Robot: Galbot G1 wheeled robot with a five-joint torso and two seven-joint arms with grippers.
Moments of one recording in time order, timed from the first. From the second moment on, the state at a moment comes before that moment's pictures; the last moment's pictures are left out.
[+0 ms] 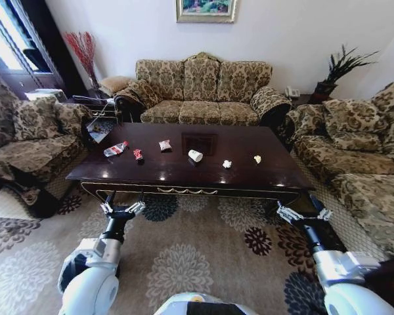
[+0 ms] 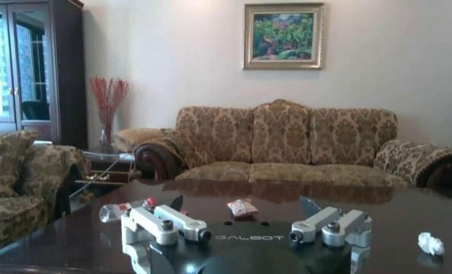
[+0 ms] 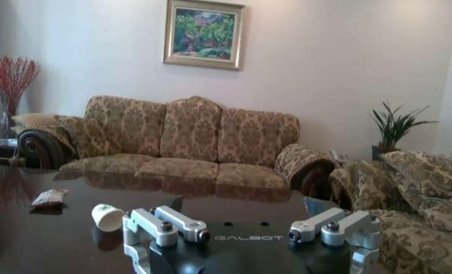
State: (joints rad) left arm 1.74 -1.37 -0.69 -2.41 -0.25 0.11 -0.11; right arm -1.82 1.30 0.87 2.45 0.35 -0.14 0.03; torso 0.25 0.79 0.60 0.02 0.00
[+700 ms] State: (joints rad) left arm 1.74 -1.48 -0.68 -2.41 -0.19 0.09 -0.07; right arm -1.82 1.29 0.80 2.44 0.31 -0.14 0.04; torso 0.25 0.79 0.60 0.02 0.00
